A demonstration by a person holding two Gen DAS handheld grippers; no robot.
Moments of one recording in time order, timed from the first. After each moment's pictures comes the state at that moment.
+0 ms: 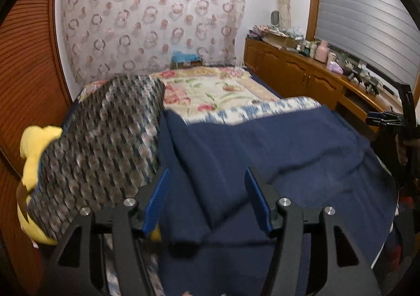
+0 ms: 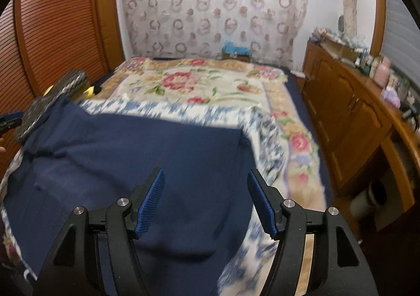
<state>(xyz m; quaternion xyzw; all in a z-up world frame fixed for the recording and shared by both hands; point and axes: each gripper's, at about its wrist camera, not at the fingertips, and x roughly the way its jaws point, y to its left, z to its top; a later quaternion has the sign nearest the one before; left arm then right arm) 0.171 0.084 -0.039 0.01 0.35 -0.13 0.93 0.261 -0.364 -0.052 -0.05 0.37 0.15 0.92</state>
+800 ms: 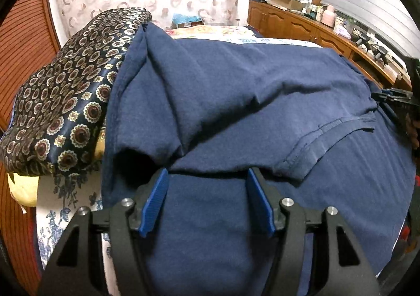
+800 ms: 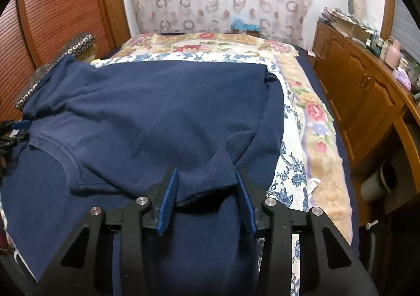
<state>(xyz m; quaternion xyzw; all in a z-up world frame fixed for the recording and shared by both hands) 0.138 0.045 -0.121 0.03 0.43 -0.11 0.89 0.246 -0.348 -0.116 -0.06 0.41 0.16 0.90</state>
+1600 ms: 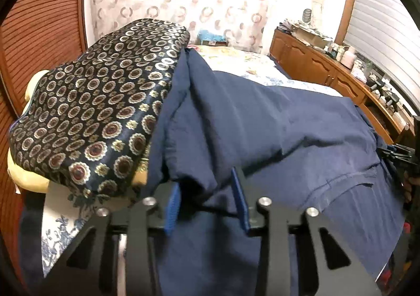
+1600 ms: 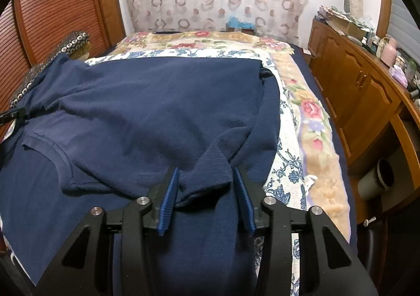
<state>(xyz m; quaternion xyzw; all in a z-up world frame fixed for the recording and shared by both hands) 0.152 0.091 -0.102 -0.06 0.39 -0.06 0.92 0.248 -0.350 -0.117 -0.06 0.41 0.14 0.90</state>
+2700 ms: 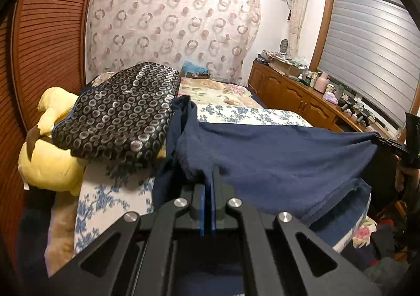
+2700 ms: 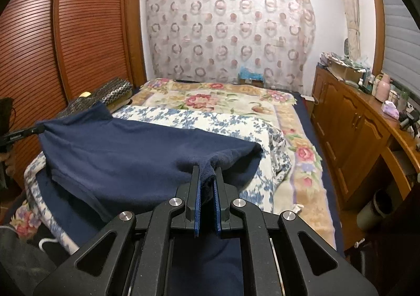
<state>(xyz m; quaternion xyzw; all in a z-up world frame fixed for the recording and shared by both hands) 0.028 0.123 -0.037 -0.08 0.30 -0.11 0.94 0.127 -0.373 -0.008 -0.06 0.29 0.19 0.94</state>
